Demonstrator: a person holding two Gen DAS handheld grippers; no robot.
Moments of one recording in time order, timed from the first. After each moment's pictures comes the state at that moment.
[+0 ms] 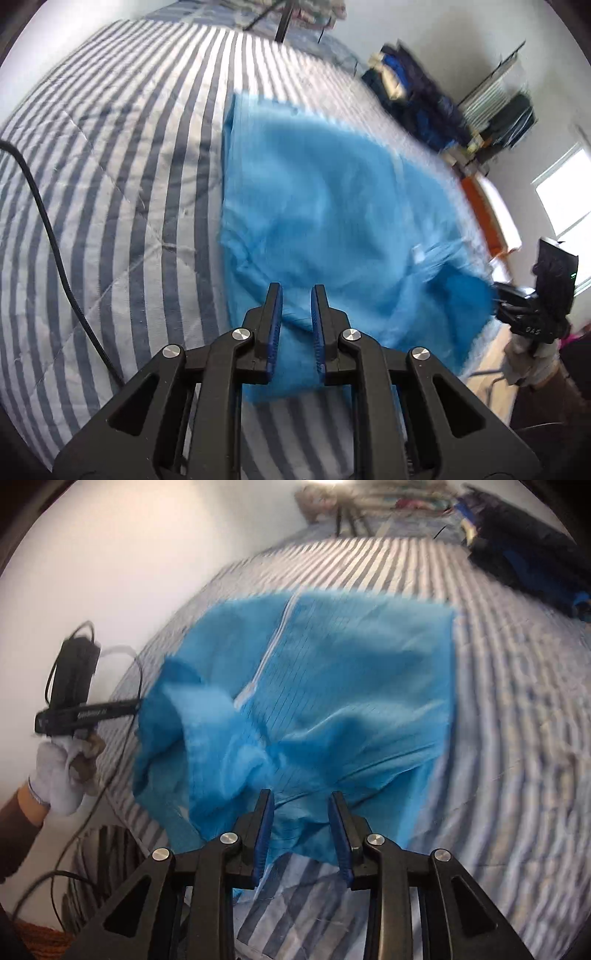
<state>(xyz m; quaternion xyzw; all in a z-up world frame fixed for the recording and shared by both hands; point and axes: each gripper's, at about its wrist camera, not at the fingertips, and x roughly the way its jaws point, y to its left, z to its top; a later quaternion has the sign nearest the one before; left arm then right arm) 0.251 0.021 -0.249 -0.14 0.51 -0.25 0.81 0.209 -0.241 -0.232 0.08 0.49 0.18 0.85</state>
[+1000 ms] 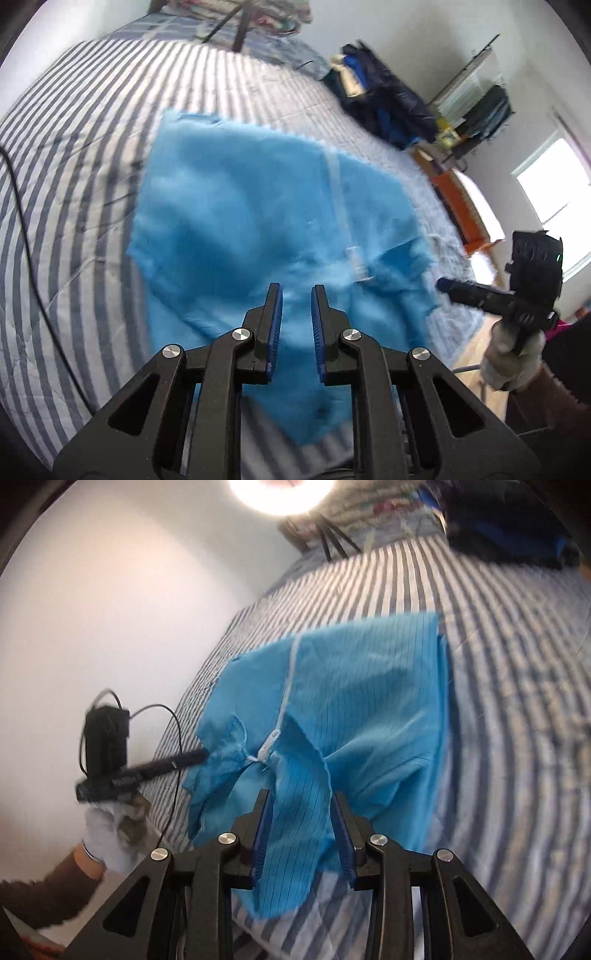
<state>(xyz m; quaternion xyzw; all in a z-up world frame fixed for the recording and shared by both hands) 0.239 -0.039 -0.231 -0.12 0.49 -0.30 0.81 0.200 -0.247 -0.224 0.20 0.45 0.22 0.84</state>
